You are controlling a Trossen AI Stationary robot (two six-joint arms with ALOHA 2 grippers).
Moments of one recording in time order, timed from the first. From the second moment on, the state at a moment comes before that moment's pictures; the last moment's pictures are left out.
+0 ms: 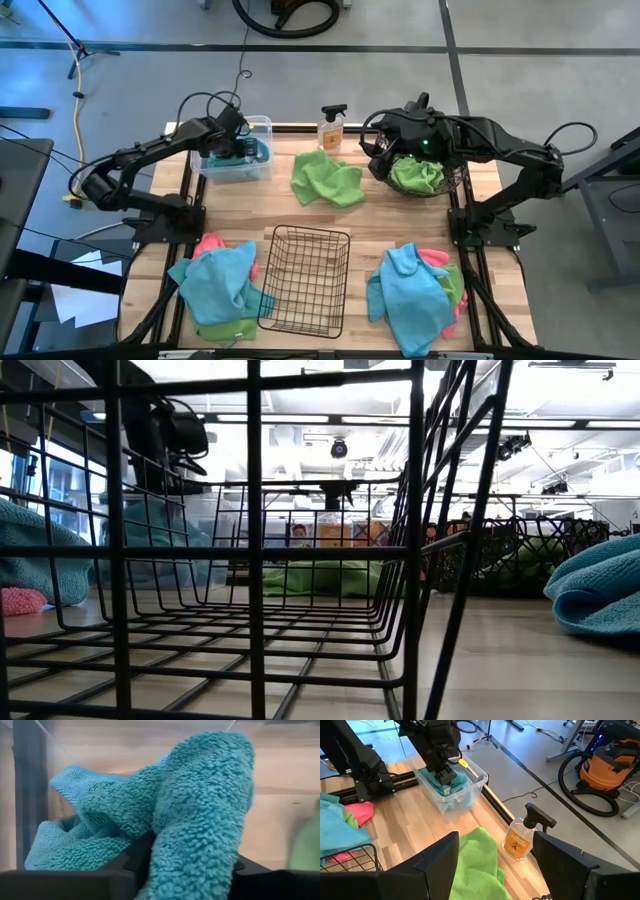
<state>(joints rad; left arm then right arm) 0.86 1.29 0.85 -0.75 -0.15 -0.68 -0.04 1.41 1.82 -0.99 0.49 0.21</state>
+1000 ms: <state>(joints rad) 0.45 0.70 1.07 -0.79 0.08 -0.53 -0.05 1.39 1.82 -0.94 0.26 0.18</state>
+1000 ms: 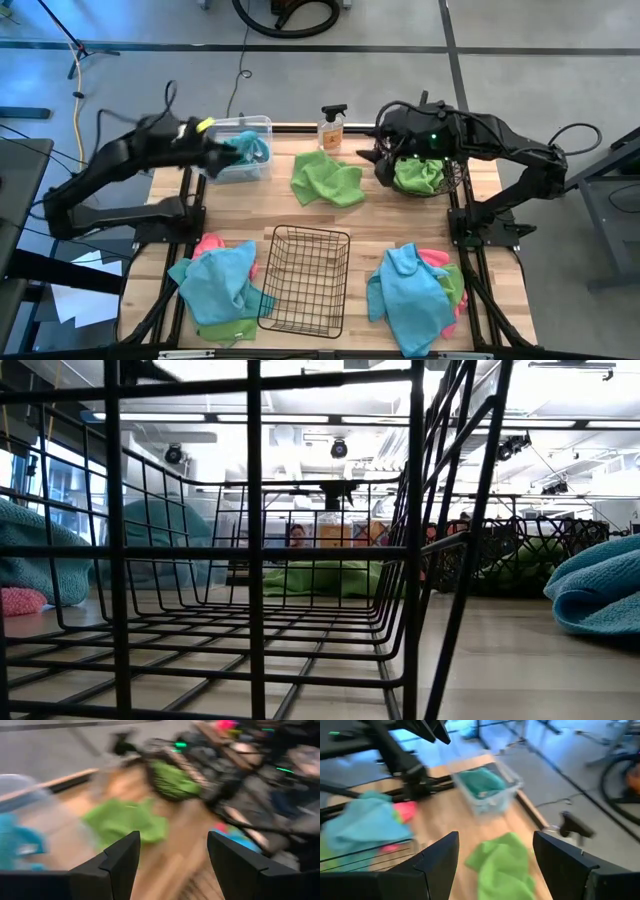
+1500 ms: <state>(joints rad) -0.16 0.71 0.99 -0.81 0.03 -0.51 -0.02 1.39 1.82 -0.85 0.17 0.18</state>
